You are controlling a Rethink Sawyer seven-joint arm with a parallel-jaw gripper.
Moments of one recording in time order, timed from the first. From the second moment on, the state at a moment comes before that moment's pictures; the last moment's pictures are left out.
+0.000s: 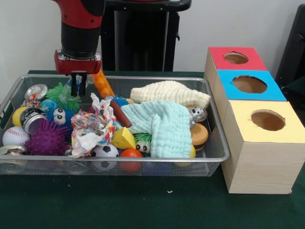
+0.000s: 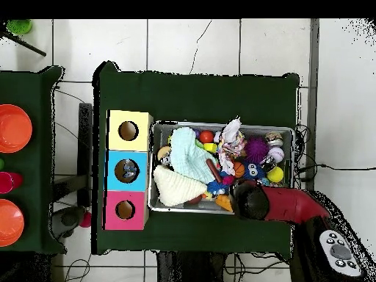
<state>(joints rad) -0.61 -0.62 0.08 1.76 -0.53 0.37 1.35</state>
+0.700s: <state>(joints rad) -0.77 -0.76 0.31 1.88 -0.49 0.34 1.35</state>
